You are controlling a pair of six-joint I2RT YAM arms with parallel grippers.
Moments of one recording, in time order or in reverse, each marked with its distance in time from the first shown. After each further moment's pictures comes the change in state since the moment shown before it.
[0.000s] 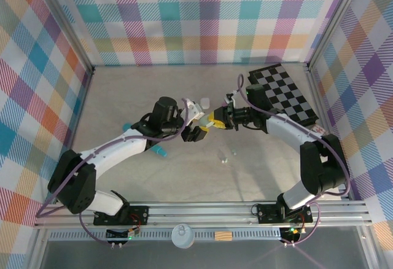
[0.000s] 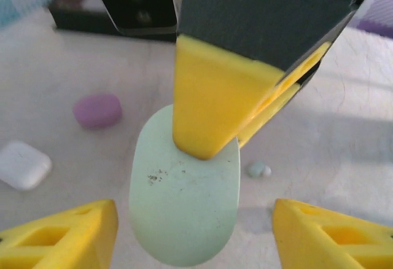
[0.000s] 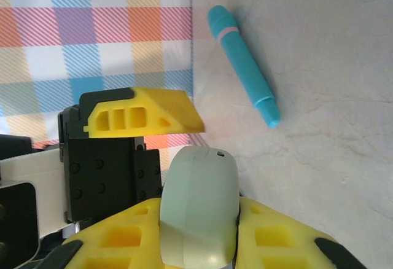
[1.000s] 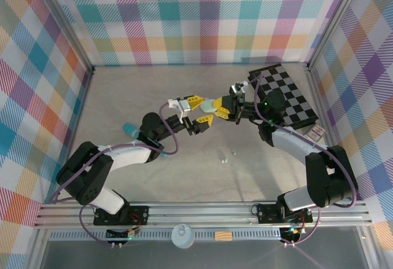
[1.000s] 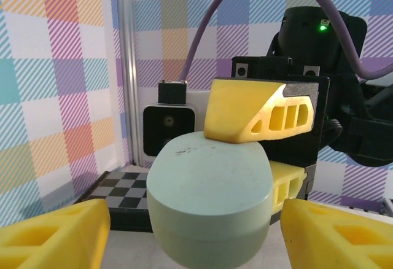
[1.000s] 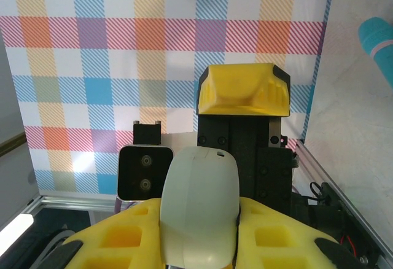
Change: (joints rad) left arm 0.000 0.120 -0.229 1.104 0.064 -0.311; right arm -0.008 -0.111 -0.188 0.925 -0.039 0.754
